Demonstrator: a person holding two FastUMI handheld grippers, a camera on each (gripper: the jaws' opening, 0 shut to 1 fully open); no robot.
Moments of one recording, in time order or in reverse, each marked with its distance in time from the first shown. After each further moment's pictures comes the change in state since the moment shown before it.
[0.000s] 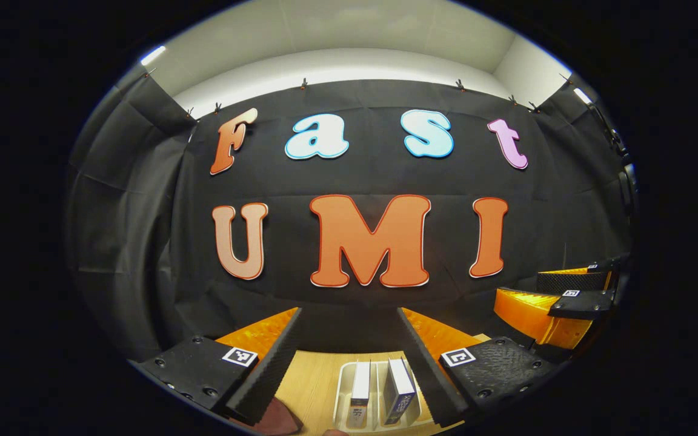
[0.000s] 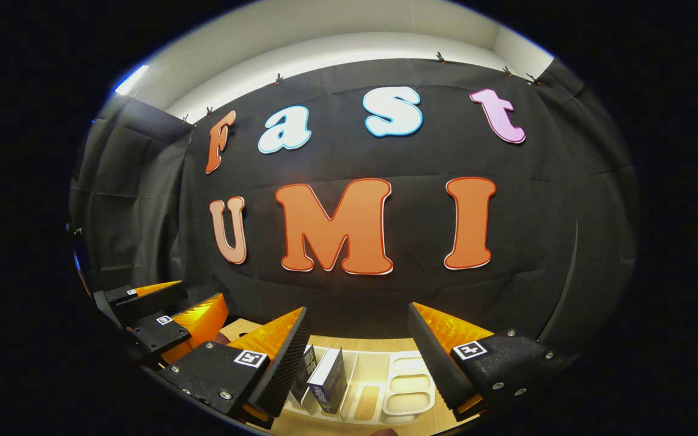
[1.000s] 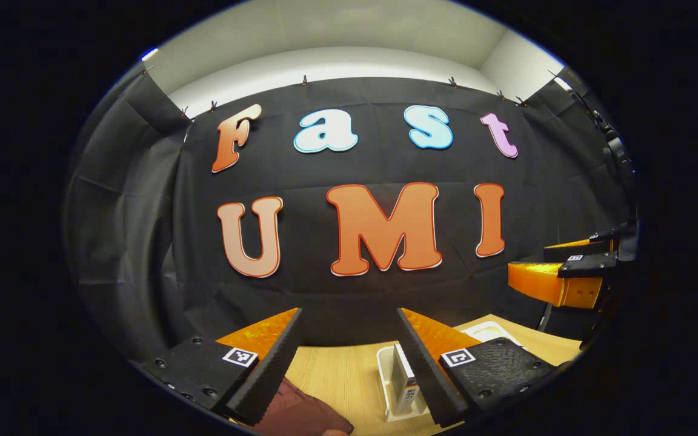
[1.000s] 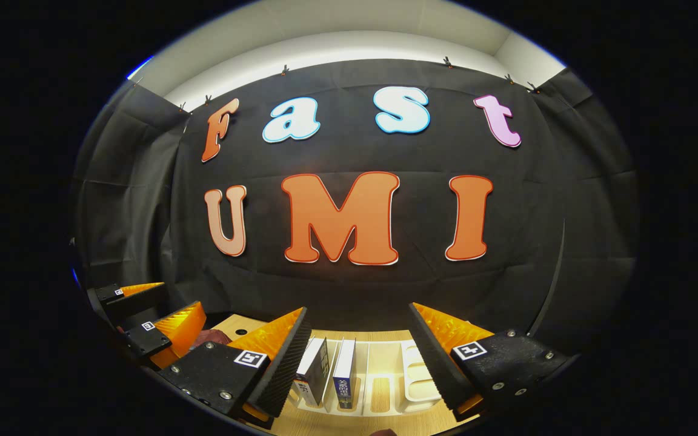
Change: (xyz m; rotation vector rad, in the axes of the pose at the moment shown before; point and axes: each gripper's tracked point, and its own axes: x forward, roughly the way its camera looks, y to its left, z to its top) left arm -0.020 0.096 -0.044 0.062 0.048 -0.071; right arm -0.011 0.057 -0.023 -0.019 0.046 -0.091
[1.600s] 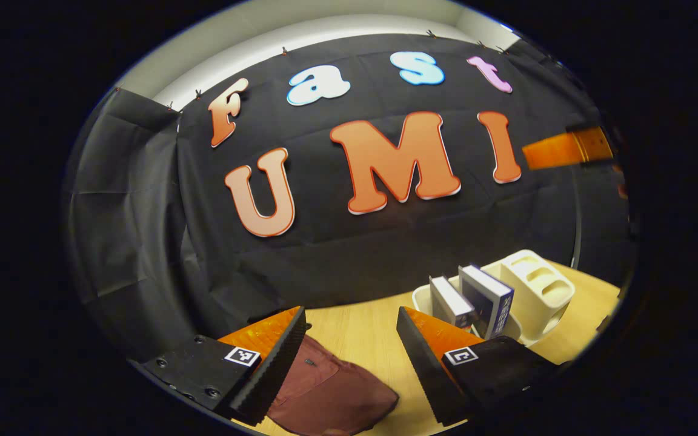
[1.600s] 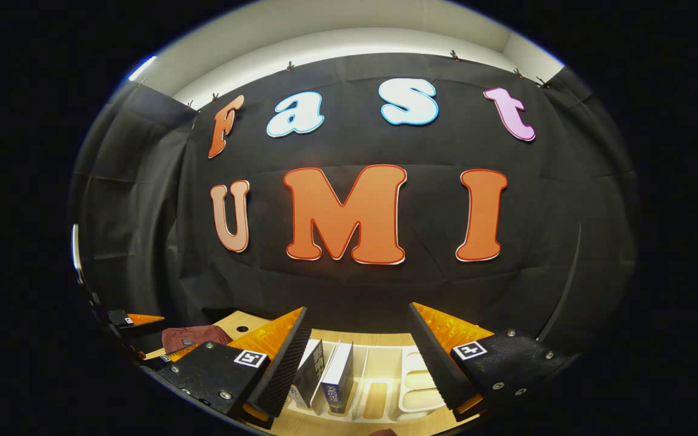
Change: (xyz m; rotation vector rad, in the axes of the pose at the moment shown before) left arm -0.005 0.023 -0.129 0.210 0.265 0.090; right arm 0.037 -0.028 -0.008 -0.015 -0.003 0.075
